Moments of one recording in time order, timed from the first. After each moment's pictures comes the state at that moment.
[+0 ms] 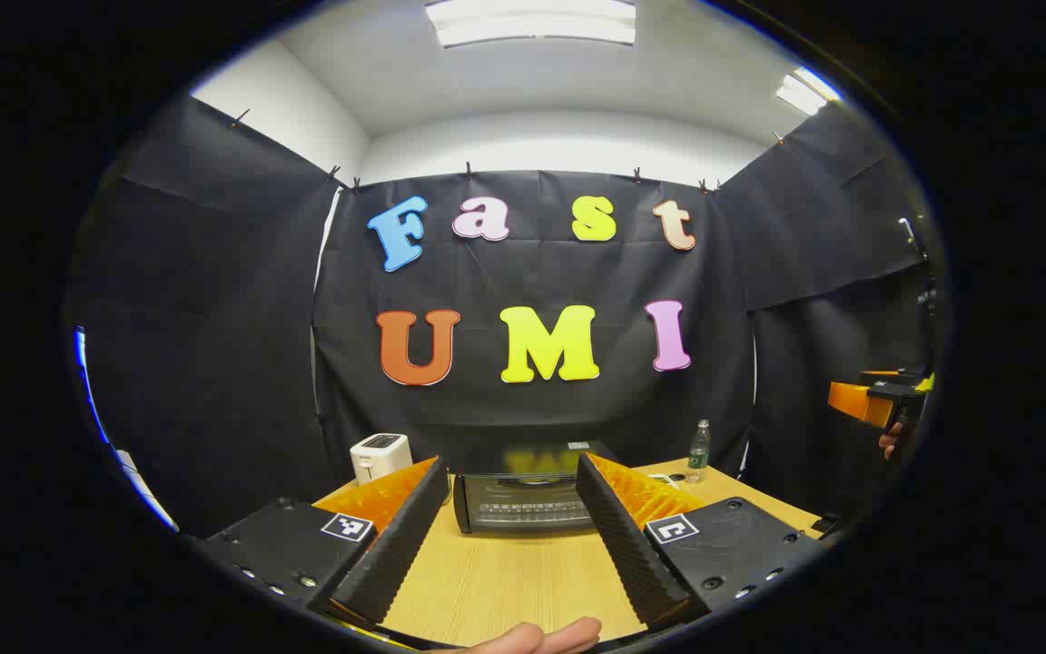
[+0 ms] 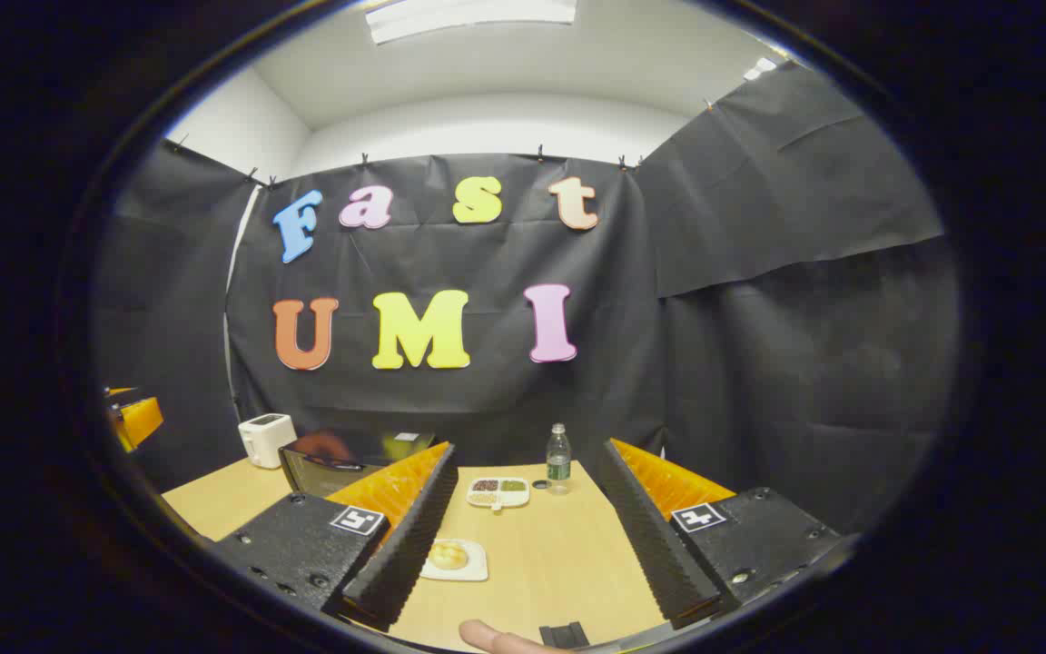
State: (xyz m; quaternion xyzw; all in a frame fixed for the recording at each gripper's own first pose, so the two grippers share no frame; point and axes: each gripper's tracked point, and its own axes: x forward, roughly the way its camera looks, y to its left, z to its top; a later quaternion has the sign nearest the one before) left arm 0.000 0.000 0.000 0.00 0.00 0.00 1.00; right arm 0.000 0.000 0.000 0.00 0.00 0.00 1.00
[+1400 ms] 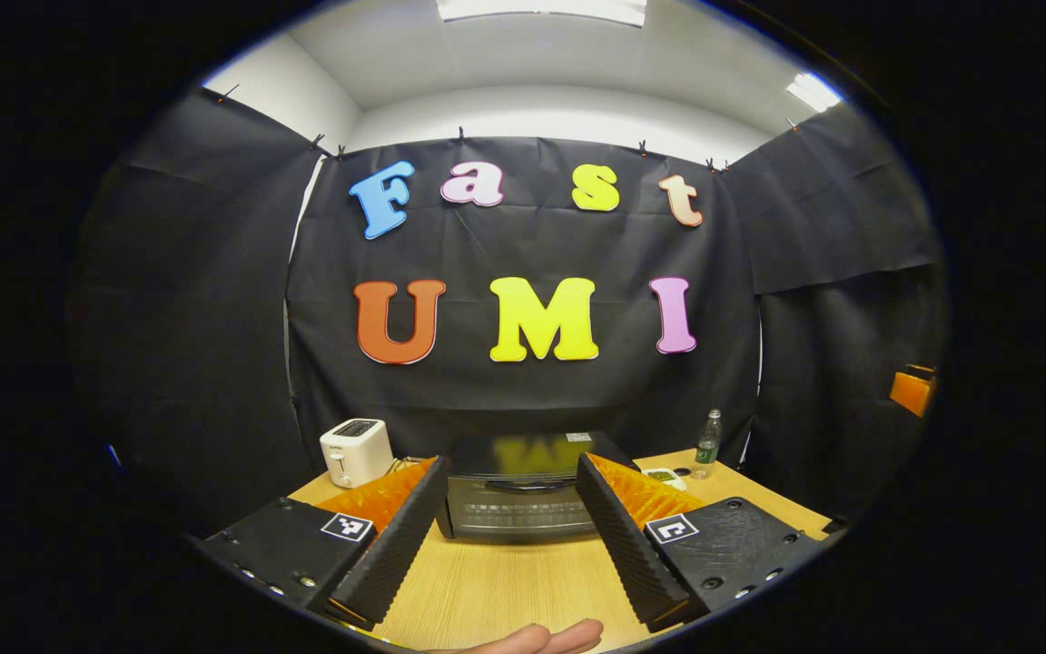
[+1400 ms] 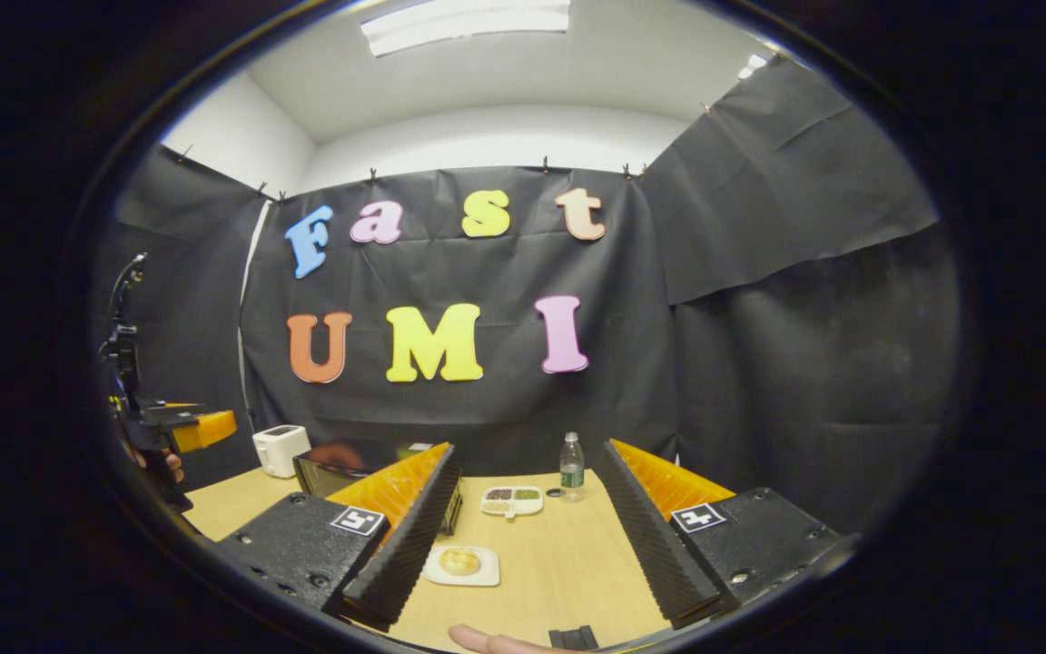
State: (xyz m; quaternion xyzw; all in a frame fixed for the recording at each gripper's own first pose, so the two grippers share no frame) left arm 0.103 -0.002 -0.031 0.00 0.04 -0.02 1.00; right arm -0.003 0.000 -0.002 0.01 -0.02 0.02 1.00
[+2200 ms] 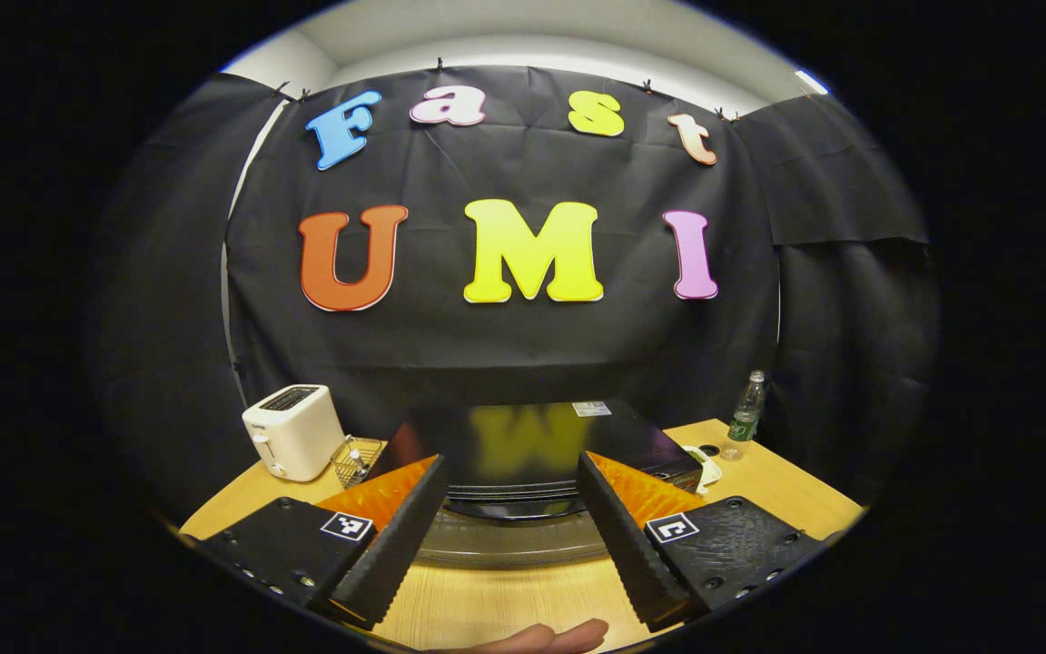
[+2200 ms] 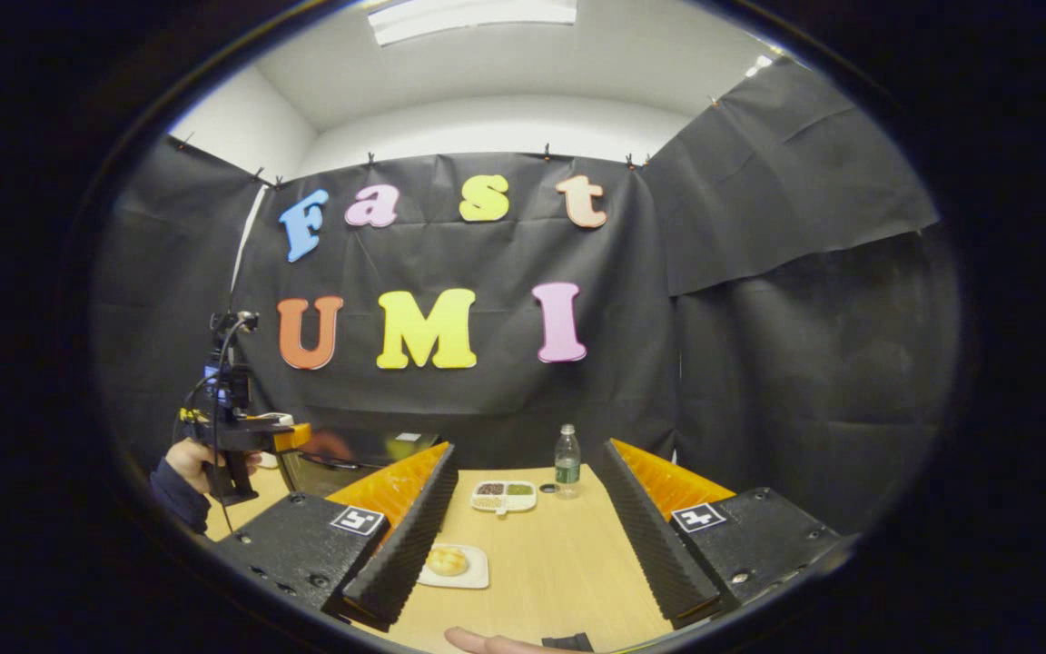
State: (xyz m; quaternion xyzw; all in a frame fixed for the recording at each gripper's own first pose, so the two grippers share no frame) left arm 0.266 -0.020 -0.135 -0.01 0.13 -0.05 0.99; right arm 0.033 0.001 -0.021 0.00 -0.01 0.01 1.00
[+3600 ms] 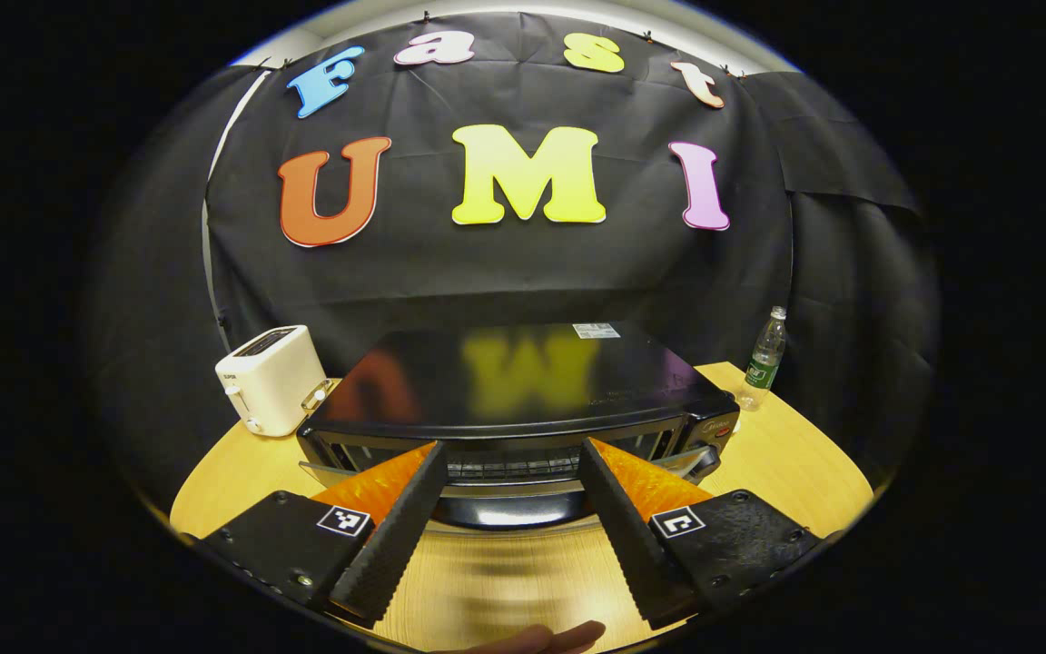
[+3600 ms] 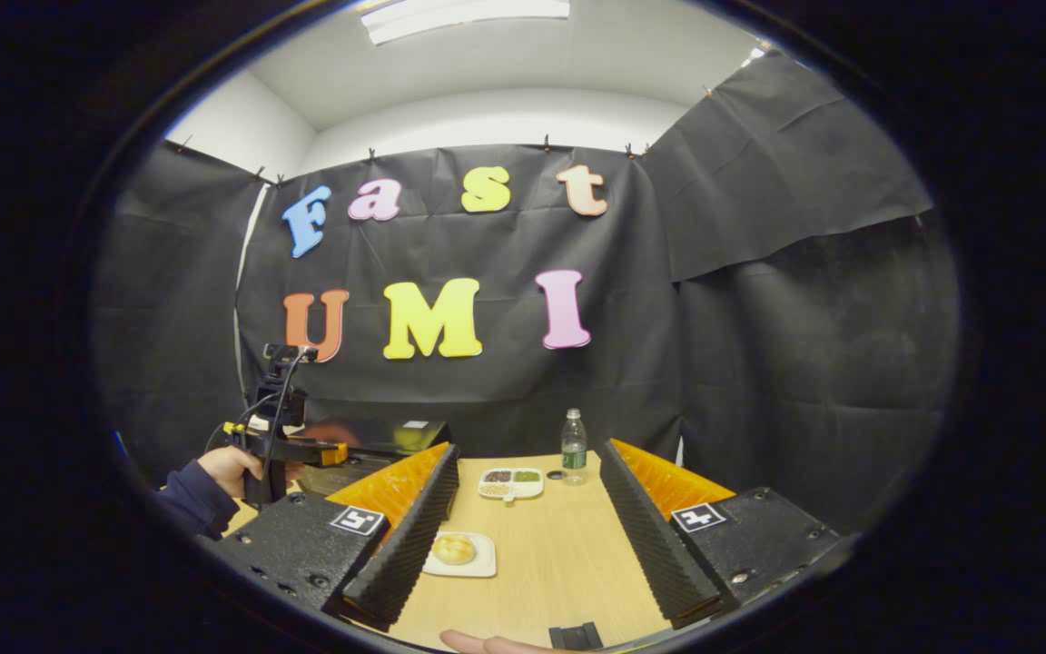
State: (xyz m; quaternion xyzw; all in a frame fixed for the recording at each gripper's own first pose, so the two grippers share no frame) left arm 0.269 -0.031 -0.203 0.00 0.23 -0.05 0.97; right arm 0.016 0.008 -0.042 0.01 0.01 0.03 1.00
